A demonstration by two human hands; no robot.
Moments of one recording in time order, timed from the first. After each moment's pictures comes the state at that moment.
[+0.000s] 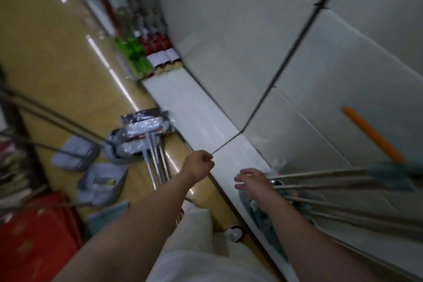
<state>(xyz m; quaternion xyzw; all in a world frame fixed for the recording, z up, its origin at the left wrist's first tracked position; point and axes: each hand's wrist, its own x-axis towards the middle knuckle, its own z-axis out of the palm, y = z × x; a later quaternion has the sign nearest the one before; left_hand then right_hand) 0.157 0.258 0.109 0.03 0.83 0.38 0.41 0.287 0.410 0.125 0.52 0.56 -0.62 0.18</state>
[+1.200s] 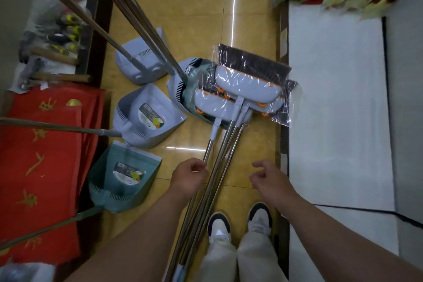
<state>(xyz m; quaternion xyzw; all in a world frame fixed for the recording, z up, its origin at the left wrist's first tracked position) 0.033 0.037 -0.273 -0.44 0.72 0.47 0.25 -0.021 0.249 -0.265 0.15 0.78 -0.38 0.47</state>
